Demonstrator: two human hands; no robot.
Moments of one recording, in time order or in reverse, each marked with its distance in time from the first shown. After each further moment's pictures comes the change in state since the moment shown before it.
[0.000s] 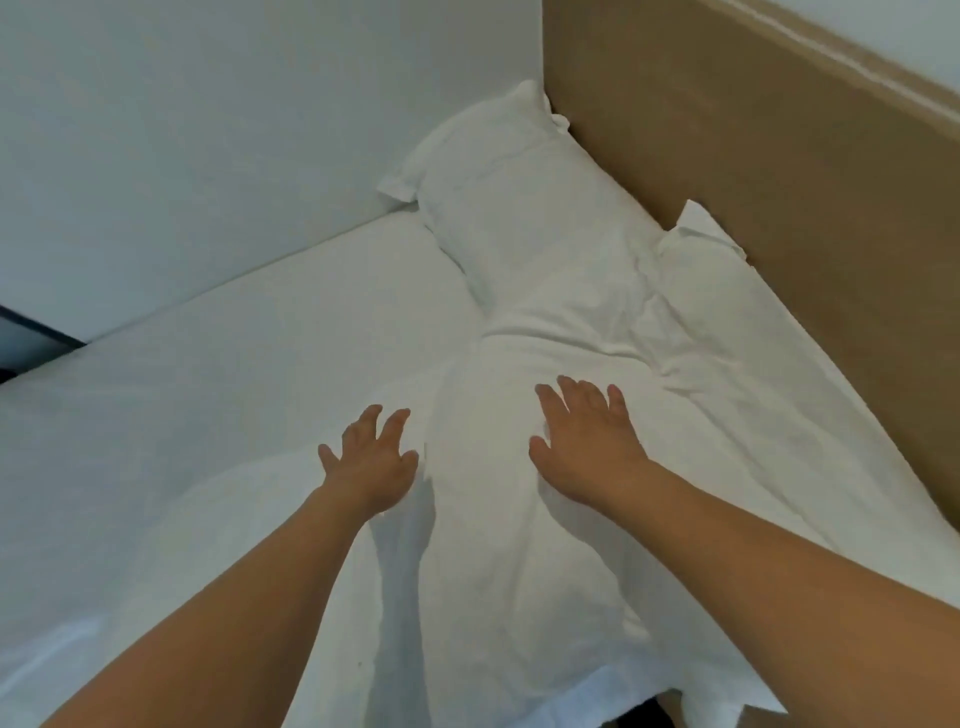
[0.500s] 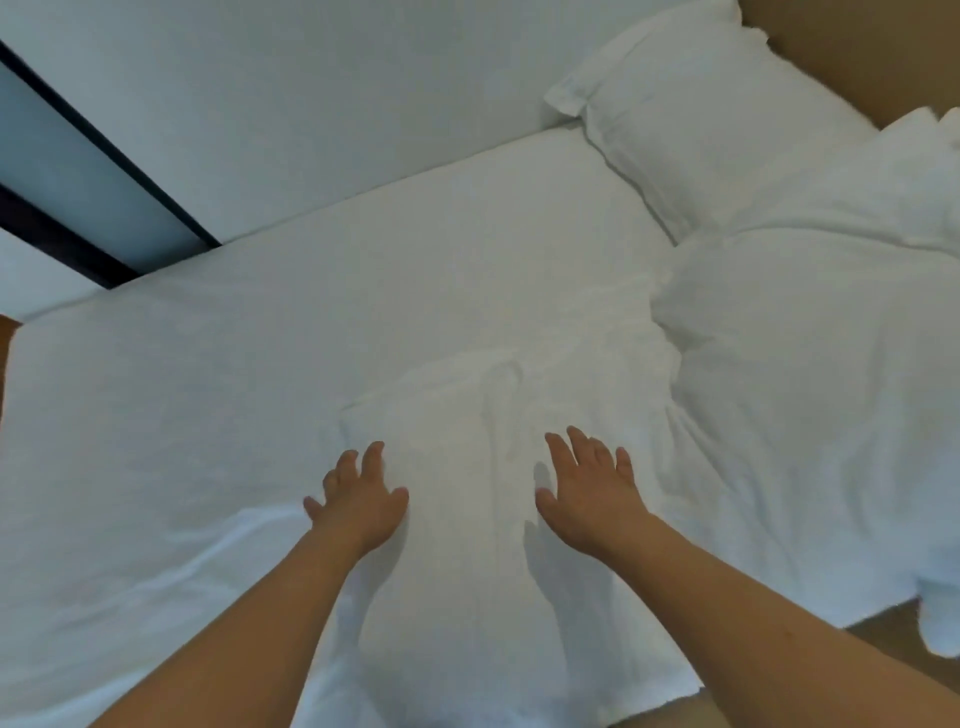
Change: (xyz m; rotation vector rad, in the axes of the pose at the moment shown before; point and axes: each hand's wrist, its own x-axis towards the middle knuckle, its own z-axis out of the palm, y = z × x) left_hand -0.086 -0.422 0.073 -0.164 -0.141 -0.254; right_hand -0.047 -0.376 0.197 0.062 -0.205 0.027
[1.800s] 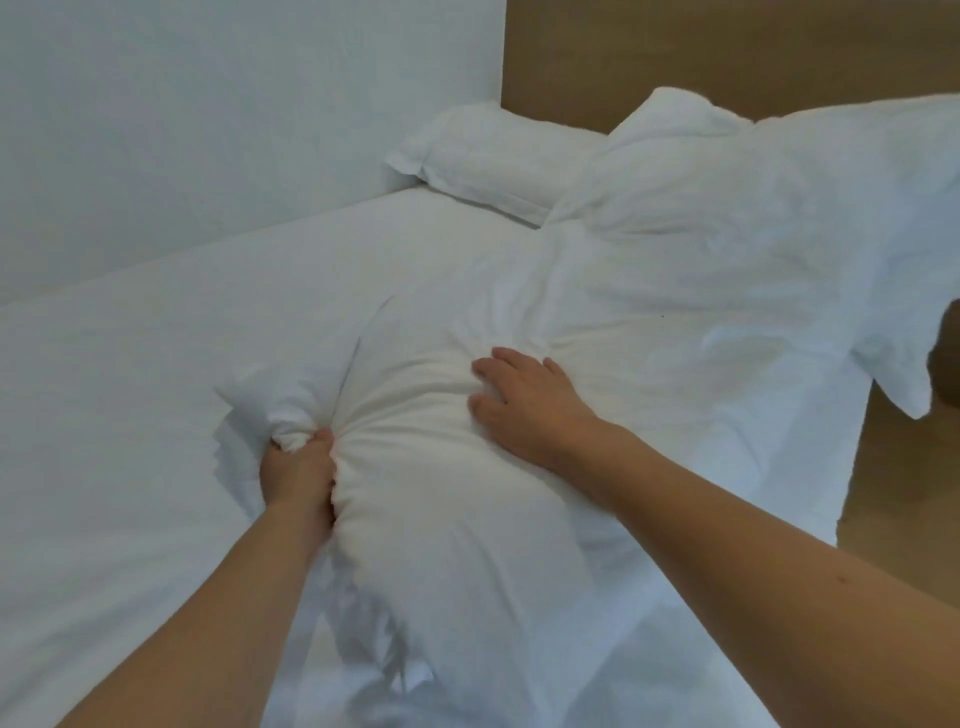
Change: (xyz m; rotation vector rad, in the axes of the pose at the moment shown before) left_hand 0.221 -0.113 0.154 -1.350 0.129 0.308; right_hand 0.081 -0.116 0.214 0.092 0.703 0.118
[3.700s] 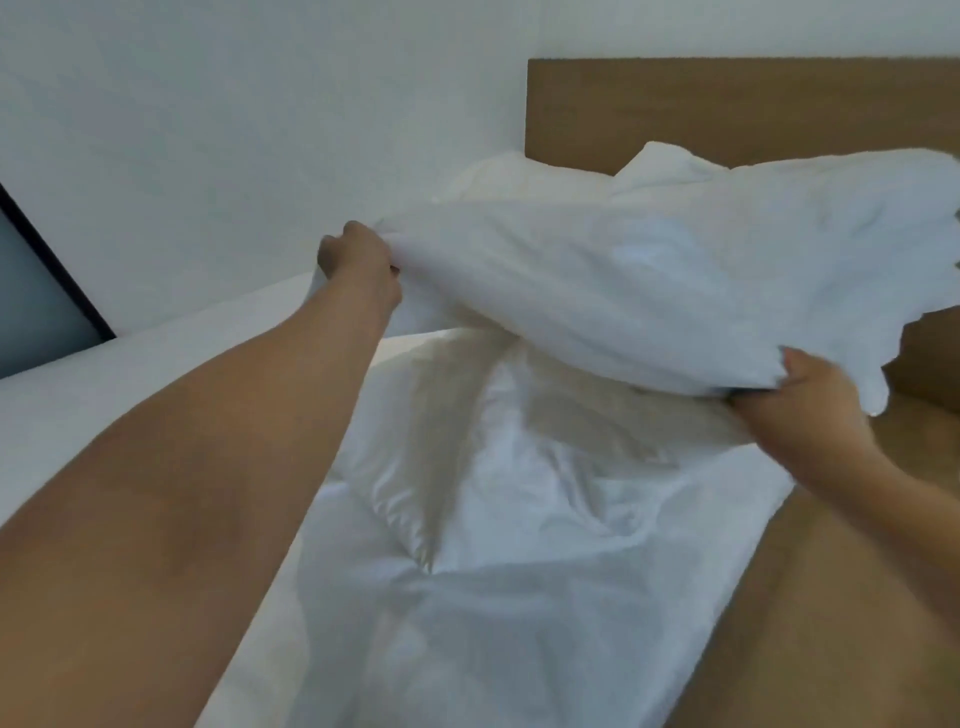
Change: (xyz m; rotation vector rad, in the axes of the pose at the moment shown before) left_hand -0.144 0.229 0.026 -0.358 -0.069 0.234; right_hand -0.221 0.044 -0.161 0.314 0.491 0.424
